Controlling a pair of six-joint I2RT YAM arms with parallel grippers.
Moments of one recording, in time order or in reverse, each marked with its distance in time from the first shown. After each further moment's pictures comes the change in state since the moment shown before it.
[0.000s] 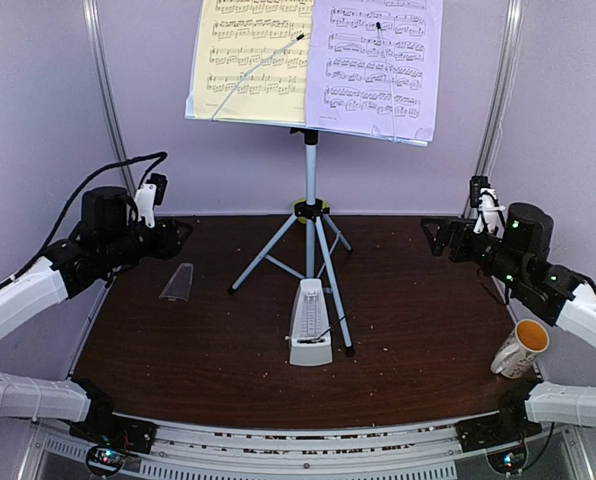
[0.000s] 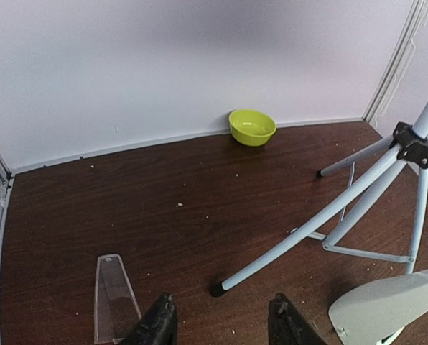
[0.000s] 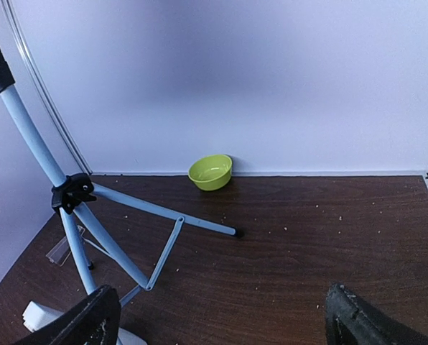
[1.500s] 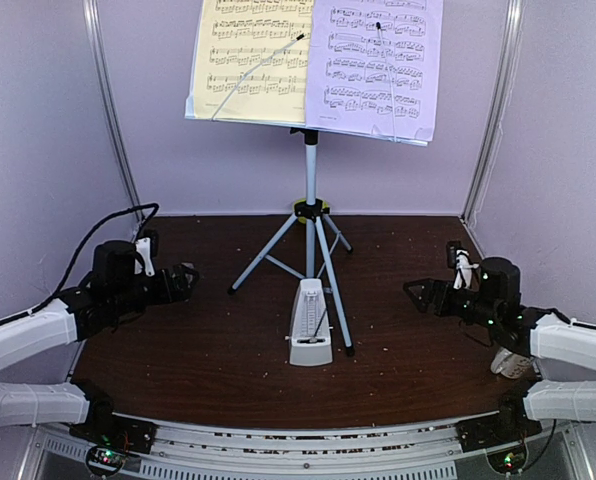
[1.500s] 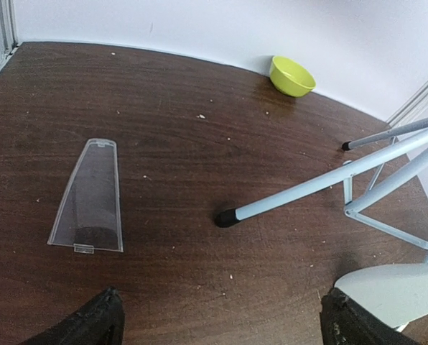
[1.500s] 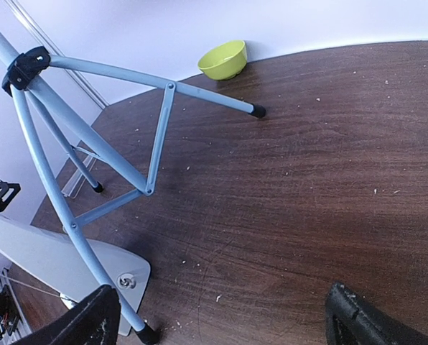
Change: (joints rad) left arm 0.000 -0.089 -0.360 0.148 -0.041 -0.318; right arm -0.063 0.093 -0.378 0.260 -0.261 0.176
